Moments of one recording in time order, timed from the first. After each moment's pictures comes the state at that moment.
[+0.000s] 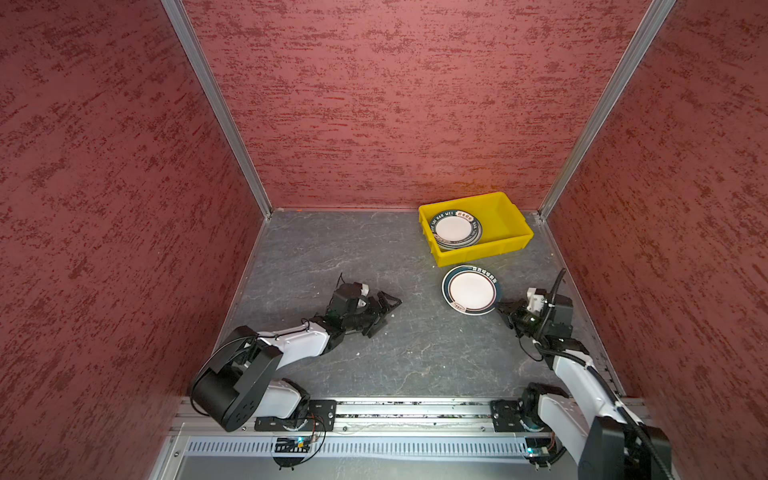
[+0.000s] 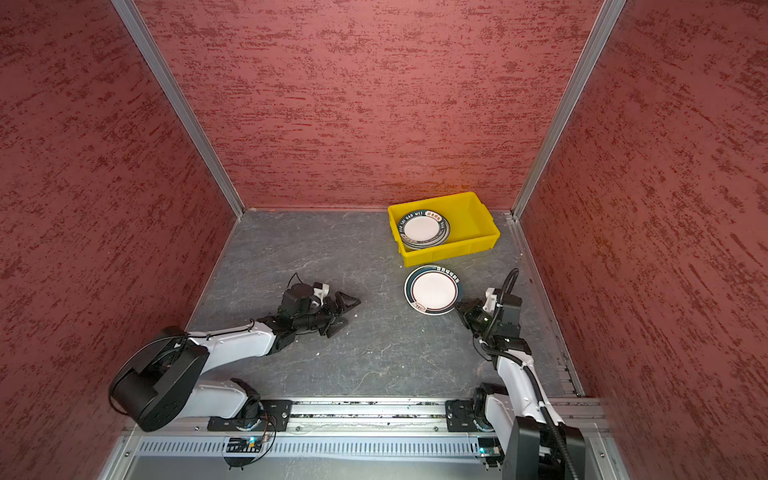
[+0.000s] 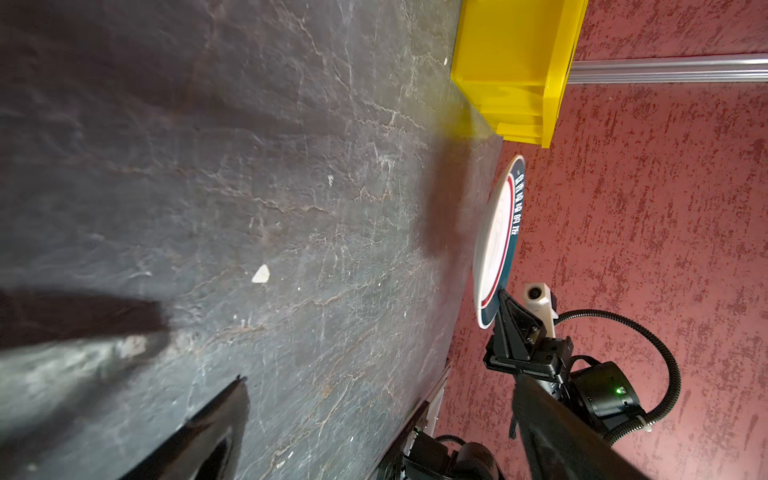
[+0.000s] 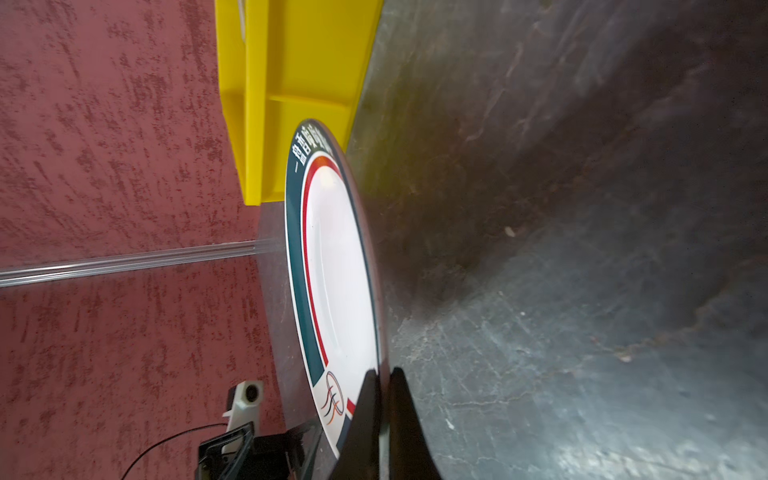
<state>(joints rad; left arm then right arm) -0.55 1.40 0.43 0.39 0.47 -1.30 -0.19 0.90 0.33 -0.06 -0.65 0.96</state>
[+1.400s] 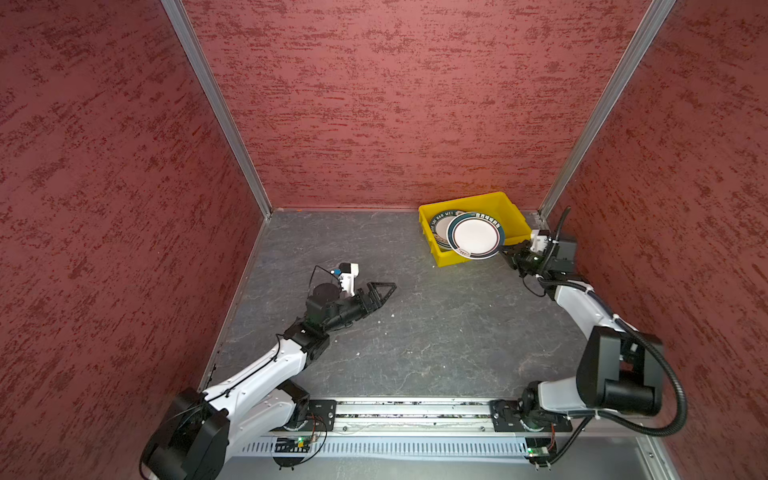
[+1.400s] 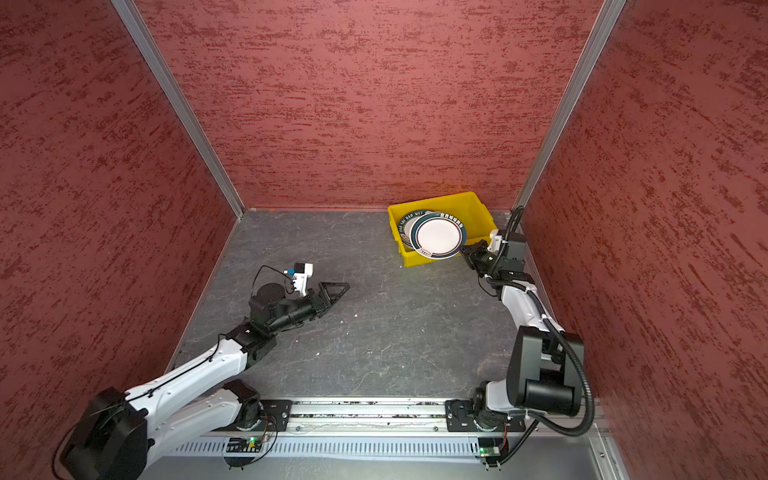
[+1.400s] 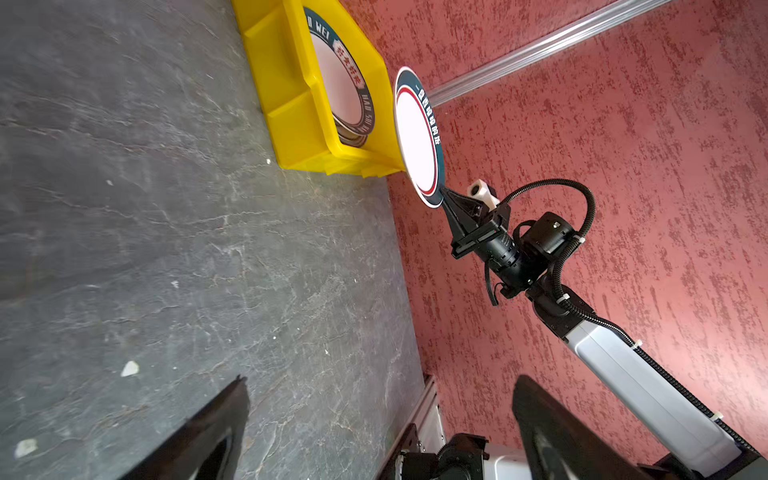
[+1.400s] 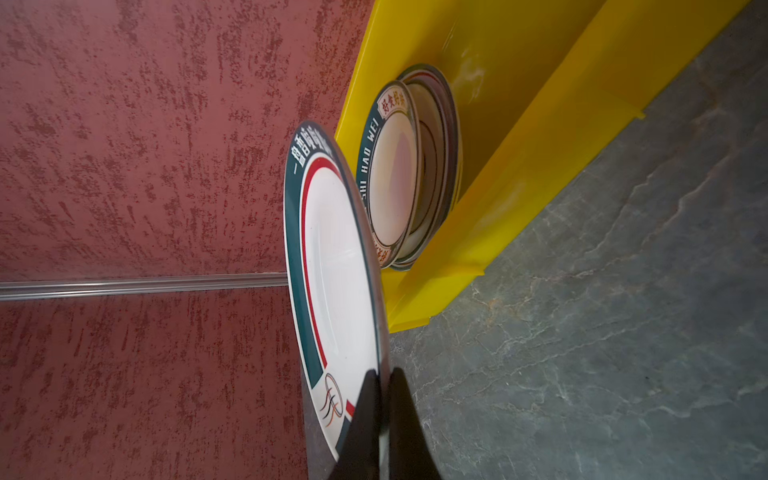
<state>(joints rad) -0.51 0.96 0.40 0.33 0.40 -1.07 -0.18 1.44 0.90 0.00 -0.65 0.92</state>
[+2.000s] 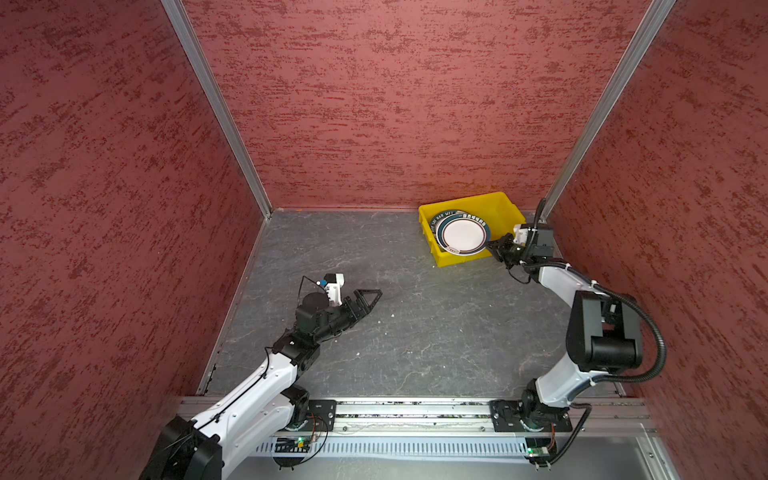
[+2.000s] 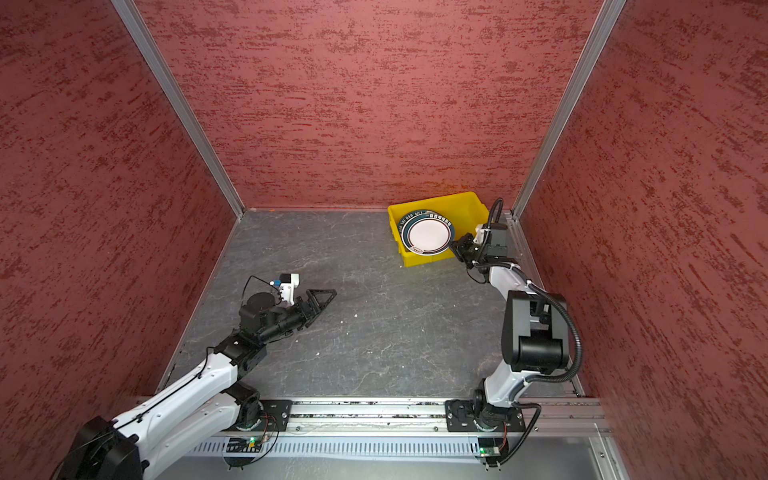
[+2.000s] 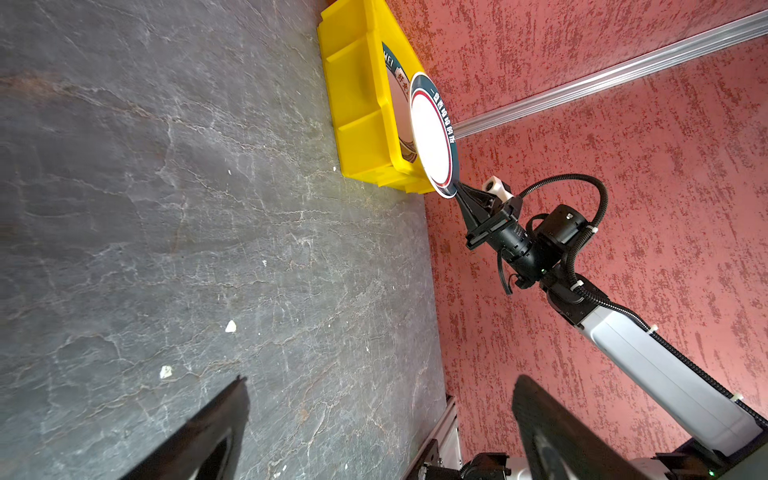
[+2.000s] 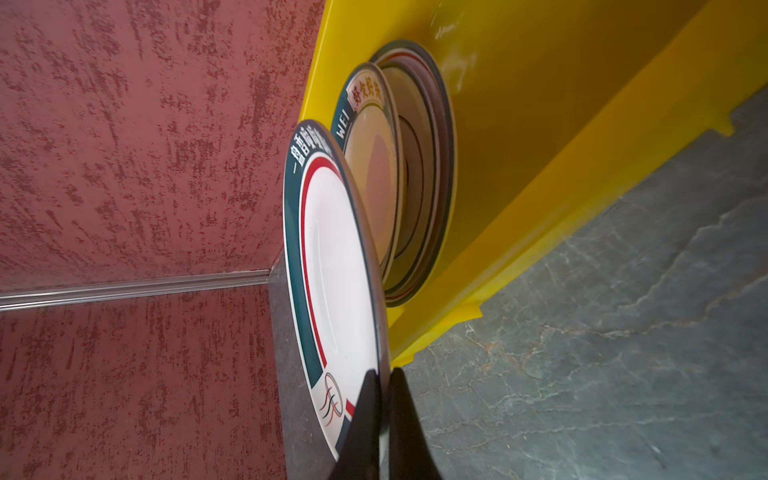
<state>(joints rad) -0.44 0.85 0.32 0.22 0.39 -1.08 -0.10 1.69 1.05 0.01 -0.60 0.90</state>
